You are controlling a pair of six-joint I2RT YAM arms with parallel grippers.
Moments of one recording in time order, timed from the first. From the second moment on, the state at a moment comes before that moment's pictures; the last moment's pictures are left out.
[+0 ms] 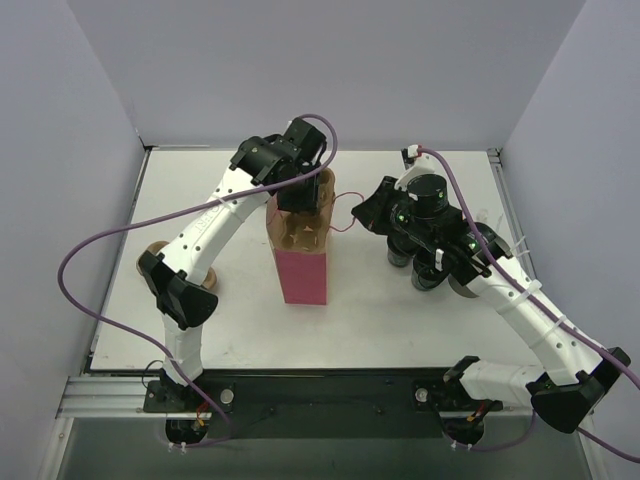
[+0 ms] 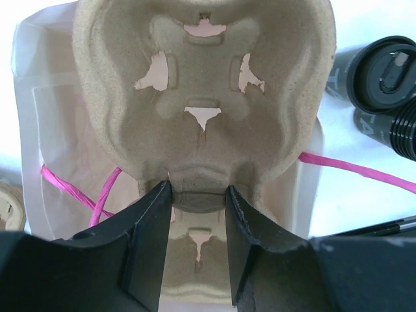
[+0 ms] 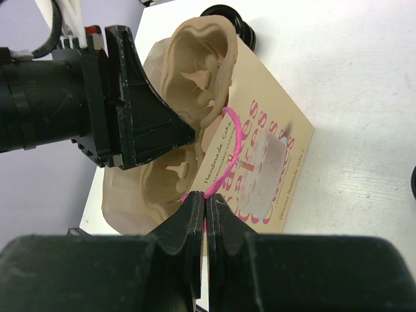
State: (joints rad) left arm -0.69 1.95 2.29 -1.34 -0.16 -0.54; right arm 0.66 1.17 1.28 -0.50 0.07 0.64
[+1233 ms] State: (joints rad) left arm -0.65 1.87 2.16 -1.34 -0.11 -0.60; right arm 0.66 1.17 1.31 -0.53 0.14 0.61
